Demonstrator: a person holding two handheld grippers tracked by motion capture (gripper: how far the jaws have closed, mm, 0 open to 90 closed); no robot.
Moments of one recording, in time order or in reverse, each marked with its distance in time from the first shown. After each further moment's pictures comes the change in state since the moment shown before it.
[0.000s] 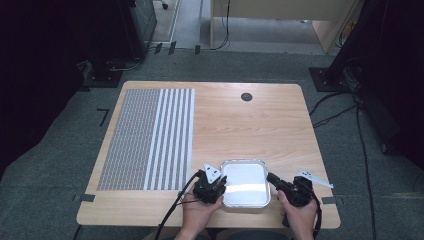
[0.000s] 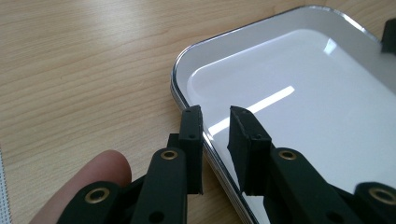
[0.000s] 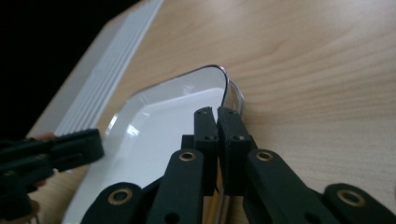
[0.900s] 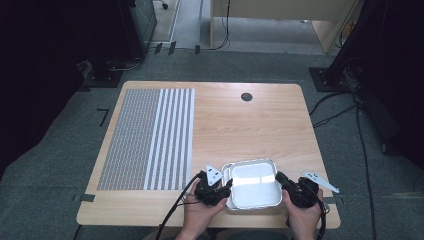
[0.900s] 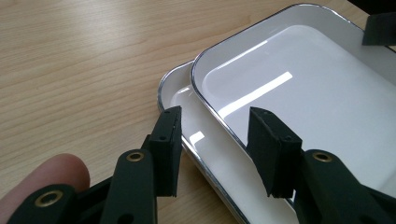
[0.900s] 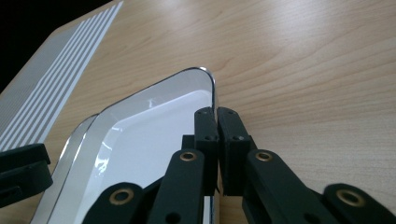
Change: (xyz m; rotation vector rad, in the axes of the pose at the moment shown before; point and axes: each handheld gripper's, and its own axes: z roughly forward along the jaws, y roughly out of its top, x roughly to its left) left arm -0.006 0.000 -0.004 -0.031 -0.064 0.017; right arm 0.008 0.004 -0.014 -0.054 -0.202 -0.029
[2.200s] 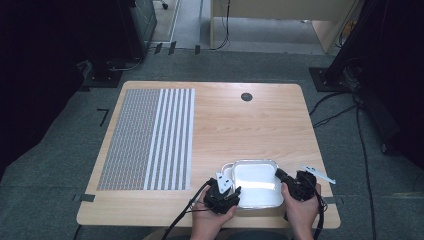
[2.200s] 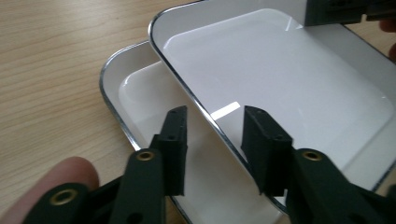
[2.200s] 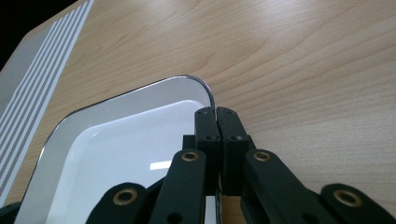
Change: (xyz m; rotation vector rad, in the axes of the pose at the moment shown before) left arm -0.030 -0.006 0.002 0.038 -0.032 0.001; right arm -0.004 0.010 0.018 0.058 -0.063 0.085
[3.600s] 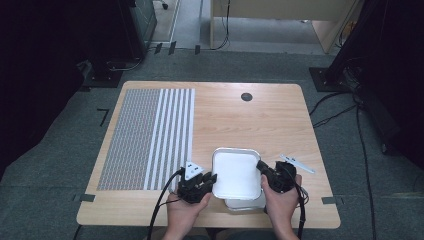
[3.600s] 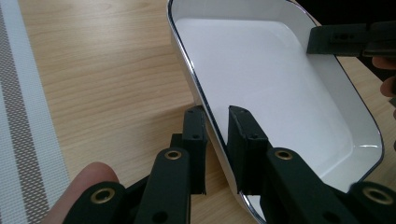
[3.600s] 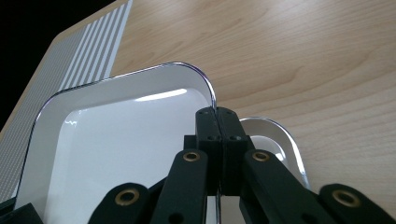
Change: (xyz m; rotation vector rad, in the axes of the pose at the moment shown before) left arm 0.063 0.016 -0.051 -0.059 -0.009 -0.133; right arm 0.073 0.009 0.009 0.004 0.024 -0.009
